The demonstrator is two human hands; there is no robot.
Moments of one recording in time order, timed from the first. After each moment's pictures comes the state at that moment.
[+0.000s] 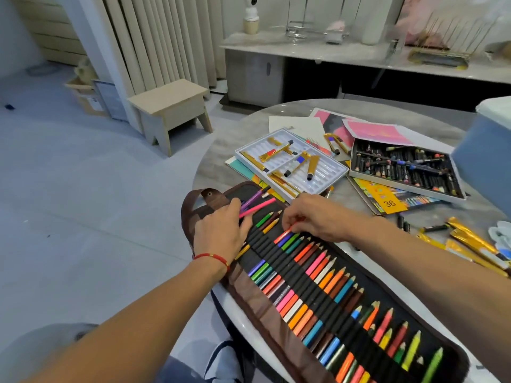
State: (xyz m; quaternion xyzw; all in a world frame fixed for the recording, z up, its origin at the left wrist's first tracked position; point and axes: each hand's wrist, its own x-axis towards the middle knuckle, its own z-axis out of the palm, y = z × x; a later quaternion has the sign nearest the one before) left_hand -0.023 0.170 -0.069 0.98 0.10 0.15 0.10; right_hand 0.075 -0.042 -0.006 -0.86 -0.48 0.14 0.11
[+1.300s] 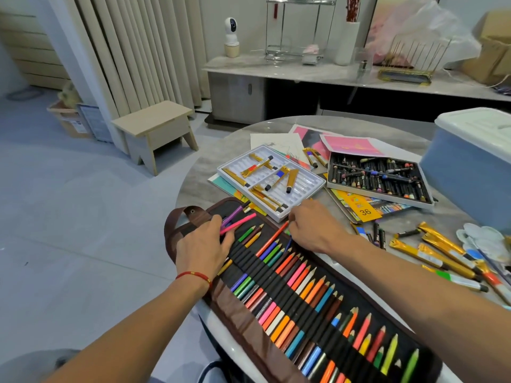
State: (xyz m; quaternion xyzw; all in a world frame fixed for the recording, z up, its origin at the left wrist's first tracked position) left_hand -0.023 0.168 -0.068 0.97 0.12 0.15 0.12; right_hand 0.066 -0.055 -0.012 -0.97 -0.23 0.06 0.06
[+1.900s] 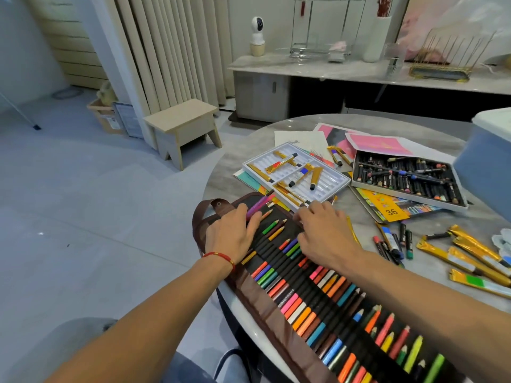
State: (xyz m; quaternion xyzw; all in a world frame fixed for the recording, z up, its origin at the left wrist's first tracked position) left_hand -0.022 0.167 -0.051 0.97 0.11 0.13 0.19; right_hand 0.012 -0.033 0.003 -0.96 -0.27 0.01 0.07
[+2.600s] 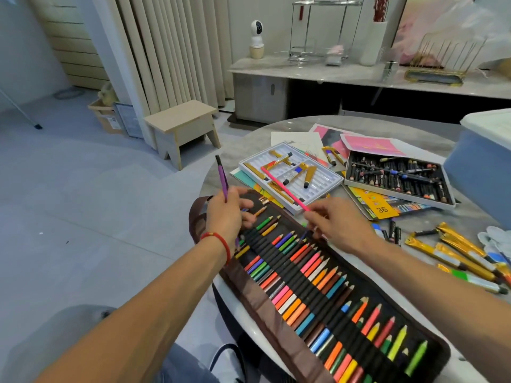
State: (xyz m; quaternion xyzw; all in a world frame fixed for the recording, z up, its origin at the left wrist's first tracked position) left_hand -0.028 0.136 0.007 0.63 0.28 0.15 0.71; right_hand 0.025 -0.073 0.014 -0.91 -0.21 0.09 0.35
